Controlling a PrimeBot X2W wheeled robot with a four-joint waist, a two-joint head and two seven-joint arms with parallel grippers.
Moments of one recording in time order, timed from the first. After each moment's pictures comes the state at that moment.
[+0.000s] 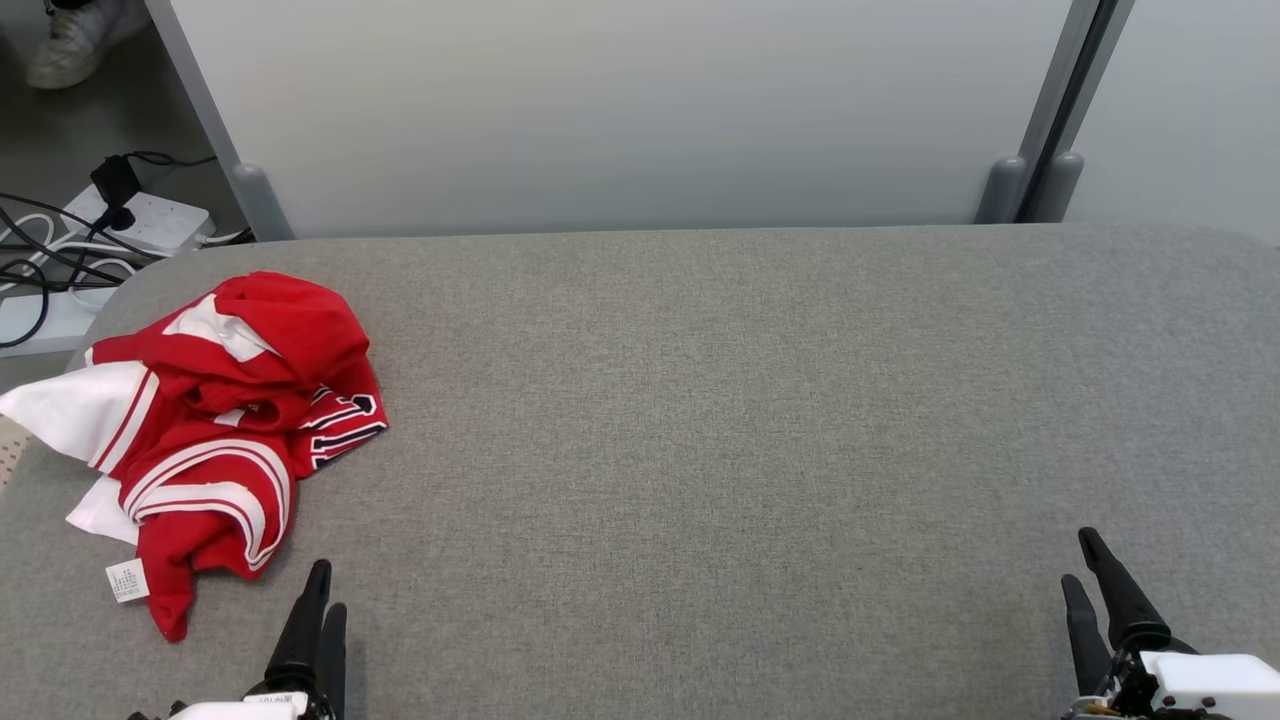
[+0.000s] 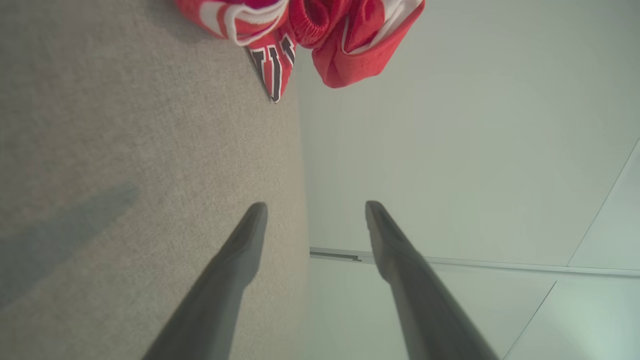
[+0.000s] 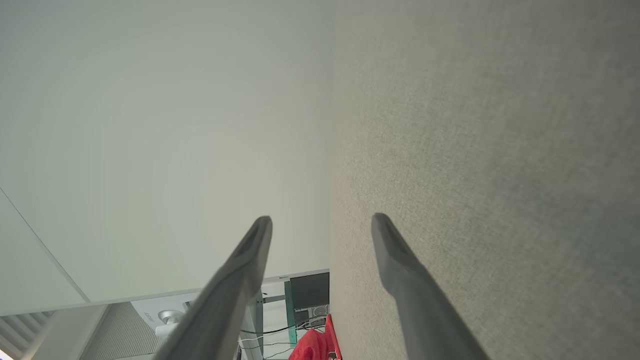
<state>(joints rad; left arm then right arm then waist) 0.02 0.01 0.08 0.35 -1.60 -0.12 0.10 -0.04 -0.01 -0.12 0.35 1.60 0.12 0.11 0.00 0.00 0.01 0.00</state>
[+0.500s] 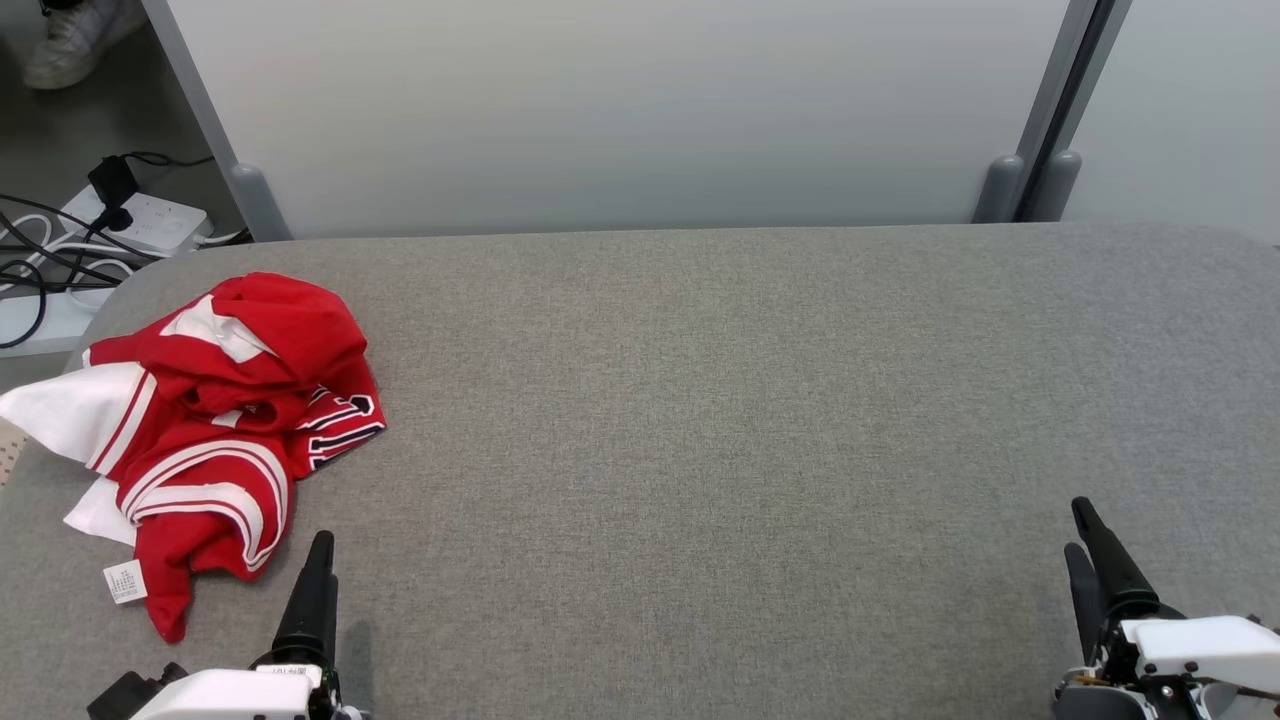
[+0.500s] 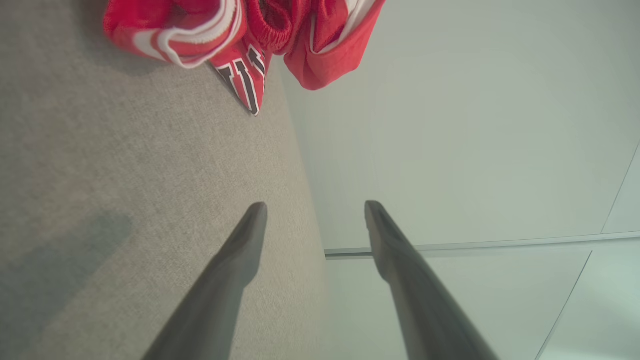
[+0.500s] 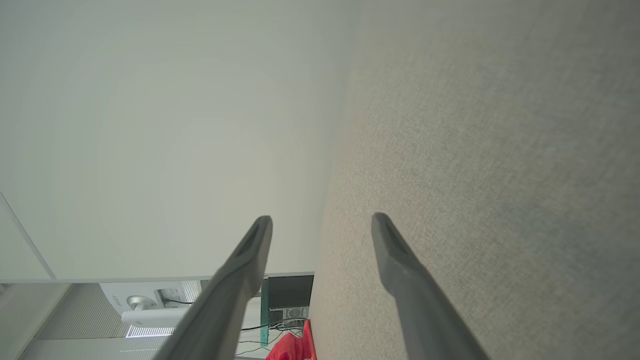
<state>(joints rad) -0.03 0.02 0.06 0.36 -1.47 -0.12 0.06 -0.09 -0.04 -0.08 0.37 1.51 0.12 0.06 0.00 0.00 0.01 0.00</state>
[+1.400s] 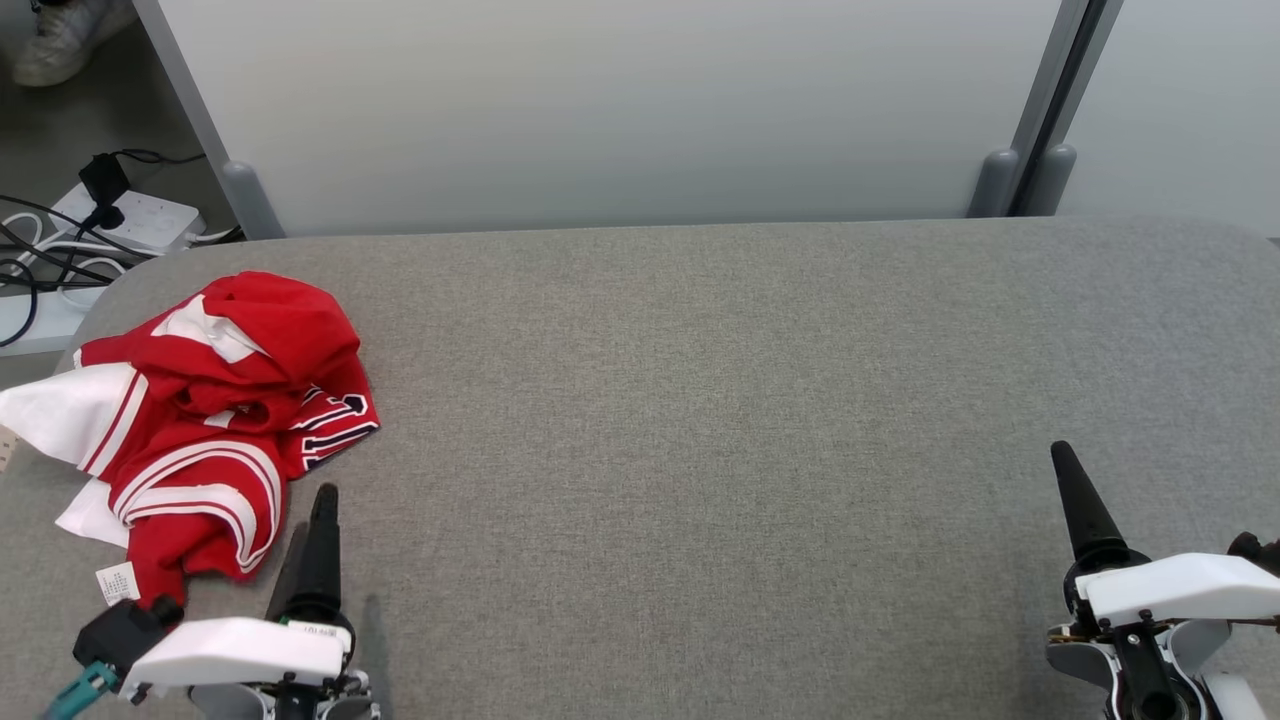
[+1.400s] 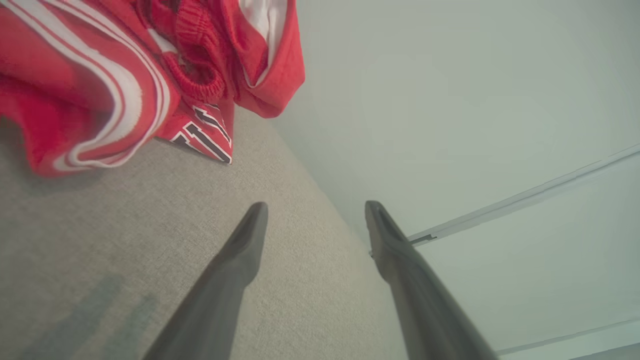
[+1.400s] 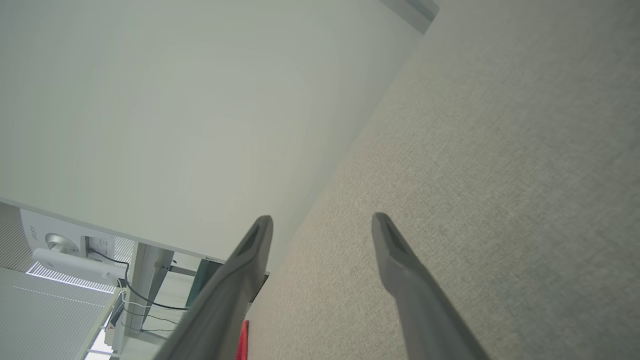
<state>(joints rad) -0.08 0.02 0.07 0.36 -1.09 -0.12 -0.02 -0.18 -0.07 -0.02 0.39 1.17 0.12 -0.01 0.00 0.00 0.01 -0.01</state>
